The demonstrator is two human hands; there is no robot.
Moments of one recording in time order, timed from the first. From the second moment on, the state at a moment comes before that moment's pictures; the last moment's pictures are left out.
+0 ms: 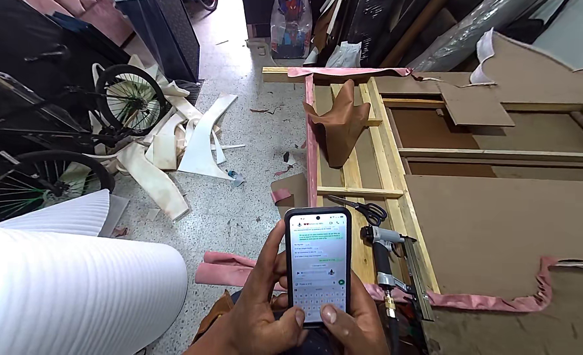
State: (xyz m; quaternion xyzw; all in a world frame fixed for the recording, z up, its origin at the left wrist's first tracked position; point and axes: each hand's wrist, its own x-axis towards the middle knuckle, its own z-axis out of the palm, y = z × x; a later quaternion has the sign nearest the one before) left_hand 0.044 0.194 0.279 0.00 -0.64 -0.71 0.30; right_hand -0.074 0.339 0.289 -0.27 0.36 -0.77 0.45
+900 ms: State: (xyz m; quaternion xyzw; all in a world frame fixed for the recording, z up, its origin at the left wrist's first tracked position) left_hand 0.042 0.202 0.279 0.03 -0.65 -0.68 0.34; right_hand -0.065 0.339 0.286 -0.28 0.38 -0.78 0.41
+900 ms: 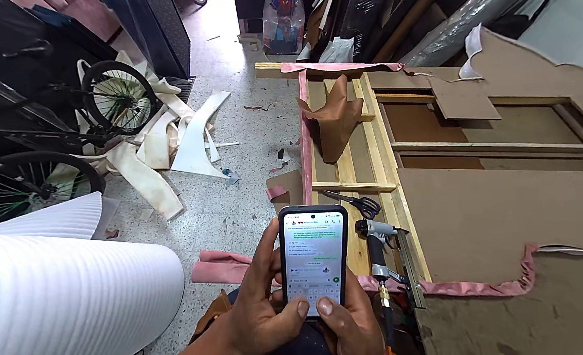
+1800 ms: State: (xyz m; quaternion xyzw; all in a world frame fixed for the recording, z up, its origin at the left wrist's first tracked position) left_hand 0.056 0.200 0.271 0.02 -0.67 -0.68 0.31; right_hand -0.059 0.343 0.282 -0.25 0.39 -0.78 0.43
